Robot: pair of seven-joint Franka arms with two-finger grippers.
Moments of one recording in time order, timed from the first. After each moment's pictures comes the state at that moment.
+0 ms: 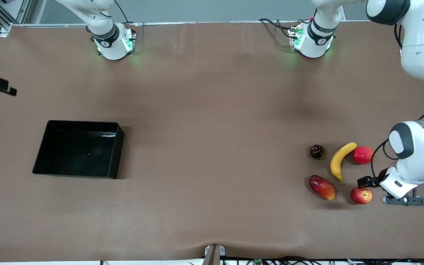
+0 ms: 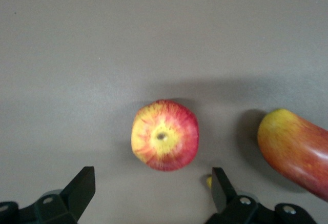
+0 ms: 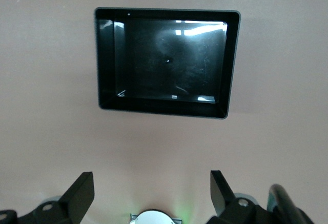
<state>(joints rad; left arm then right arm) 0.21 0.76 -0.12 -1.43 0.11 2.33 0.12 -0.23 0.10 0.01 -1.52 0.09 1.43 -0.22</state>
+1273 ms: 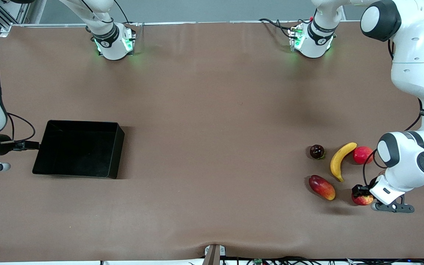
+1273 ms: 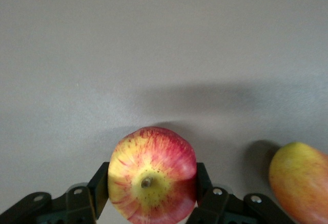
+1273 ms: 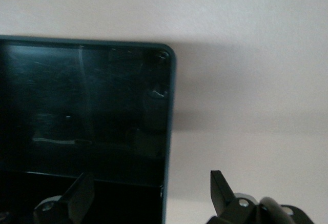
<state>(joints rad) 0.19 0.86 -0.13 -1.35 0.12 2.40 0.14 -0.36 0.53 0.01 -1.62 0.02 1.95 -0.36</state>
